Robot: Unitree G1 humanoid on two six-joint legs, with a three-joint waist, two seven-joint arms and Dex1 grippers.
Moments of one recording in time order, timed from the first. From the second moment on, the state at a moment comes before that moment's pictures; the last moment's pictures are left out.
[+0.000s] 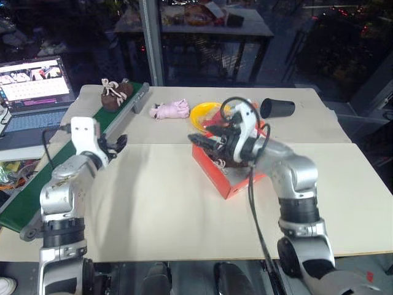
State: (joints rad) left arm -0.45 0.50 0.33 0.04 -0.33 0.63 -0.28; right arm -0.70 -0.18 -0.01 -0.13 0.44 0.87 0.61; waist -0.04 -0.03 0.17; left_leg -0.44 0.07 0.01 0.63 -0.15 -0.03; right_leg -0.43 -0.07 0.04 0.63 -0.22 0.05
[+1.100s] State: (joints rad) left arm -0.49 0.70 0.45 0.70 -0.30 0.15 -0.42; right arm -0.58 -0.27 0.19 -0.15 0.37 0.70 0.71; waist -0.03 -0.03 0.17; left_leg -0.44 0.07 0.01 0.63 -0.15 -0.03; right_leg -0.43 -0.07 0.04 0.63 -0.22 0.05
